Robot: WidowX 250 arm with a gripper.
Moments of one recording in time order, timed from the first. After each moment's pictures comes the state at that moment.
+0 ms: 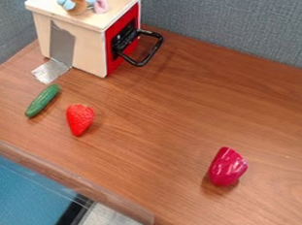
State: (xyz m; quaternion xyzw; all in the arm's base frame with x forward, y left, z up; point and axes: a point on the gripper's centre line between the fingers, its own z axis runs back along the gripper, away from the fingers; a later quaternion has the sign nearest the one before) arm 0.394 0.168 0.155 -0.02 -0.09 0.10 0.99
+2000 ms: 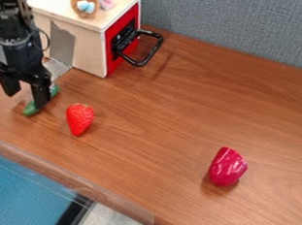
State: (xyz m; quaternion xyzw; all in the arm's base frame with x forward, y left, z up) arm 0.265 0.190 0.001 0.04 -0.02 0.04 1.00
